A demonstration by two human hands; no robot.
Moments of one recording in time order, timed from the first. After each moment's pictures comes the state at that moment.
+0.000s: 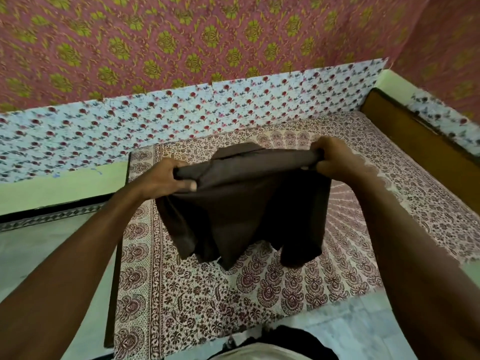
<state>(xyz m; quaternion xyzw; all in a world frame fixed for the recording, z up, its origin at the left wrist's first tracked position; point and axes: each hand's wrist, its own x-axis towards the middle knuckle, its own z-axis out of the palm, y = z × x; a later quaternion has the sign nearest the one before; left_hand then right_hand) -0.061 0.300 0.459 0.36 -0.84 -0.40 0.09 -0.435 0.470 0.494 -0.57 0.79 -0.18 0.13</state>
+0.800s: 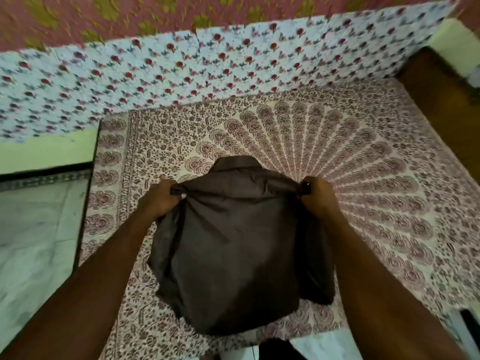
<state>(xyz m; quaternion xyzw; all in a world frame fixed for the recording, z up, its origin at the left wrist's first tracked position) -0.195 0.195 0.265 0.63 -0.71 -0.32 -0.02 -0.558 0.361 0.287 -0.40 0.85 -0.18 0.30</state>
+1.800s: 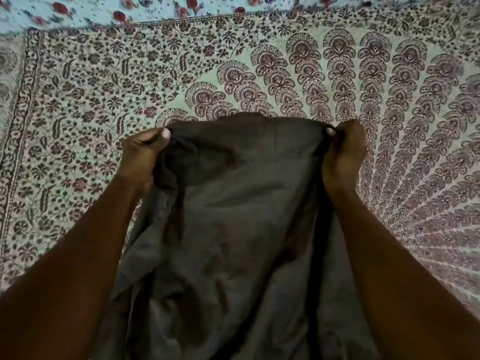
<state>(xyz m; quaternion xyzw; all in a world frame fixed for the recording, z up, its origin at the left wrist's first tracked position) -0.324 -0.079 -0.095 0.58 -0.47 -0.57 0.35 -0.679 0.046 -0.105 -0.42 0.80 -0.44 0.02</state>
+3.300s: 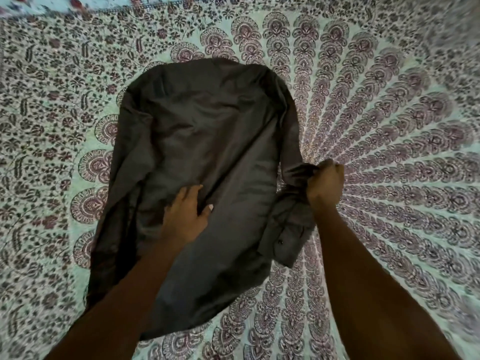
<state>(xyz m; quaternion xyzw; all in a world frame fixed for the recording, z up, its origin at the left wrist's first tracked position) -0.403 0.174 -0.105 0.60 -0.73 -0.33 -0.02 -0.714 0.231 -0.082 -0.25 0.95 -0.15 0.15</state>
